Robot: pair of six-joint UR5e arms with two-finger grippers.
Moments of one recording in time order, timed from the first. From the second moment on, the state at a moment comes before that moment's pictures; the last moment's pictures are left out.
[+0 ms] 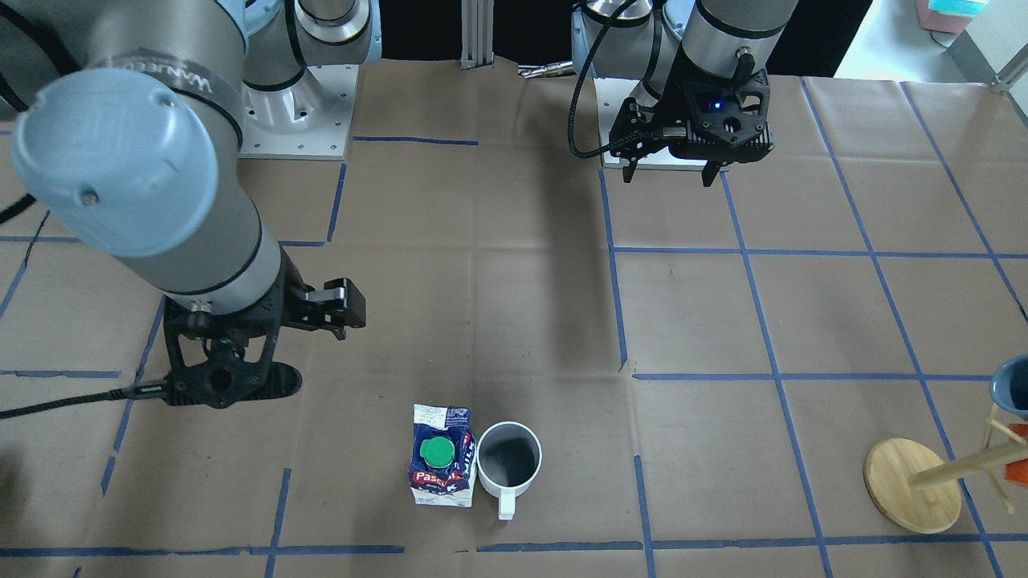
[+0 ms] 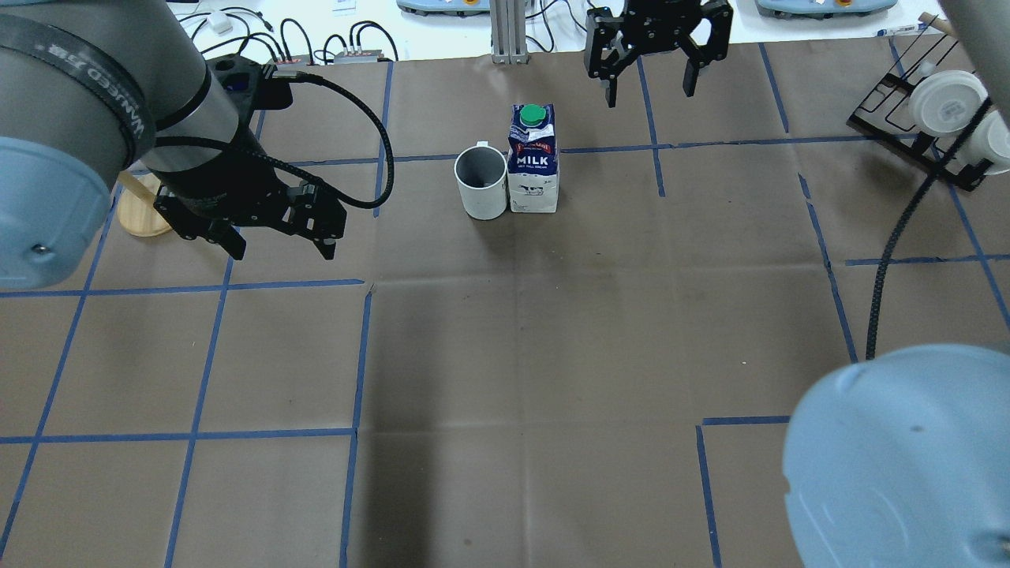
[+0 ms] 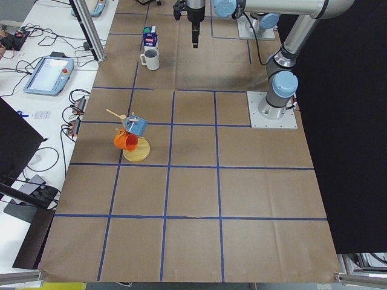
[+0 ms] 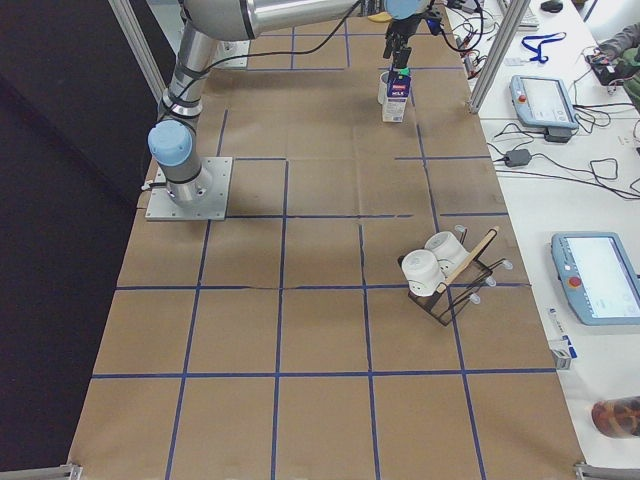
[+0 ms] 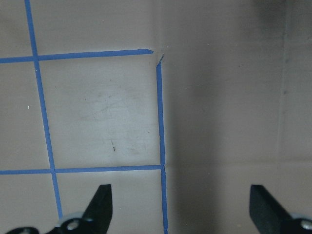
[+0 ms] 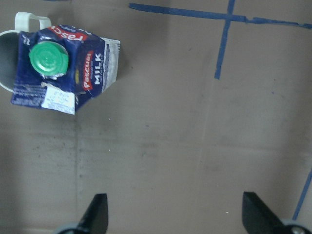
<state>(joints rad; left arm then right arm) -1.62 -1.47 -1.69 -1.58 1.58 0.00 1.67 -1.12 1.02 -1.31 -1.58 0.02</state>
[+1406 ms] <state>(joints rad) -1.62 -1.47 -1.69 -1.58 1.58 -0.01 1.57 -1.52 1.47 -1.44 -1.58 0.03</state>
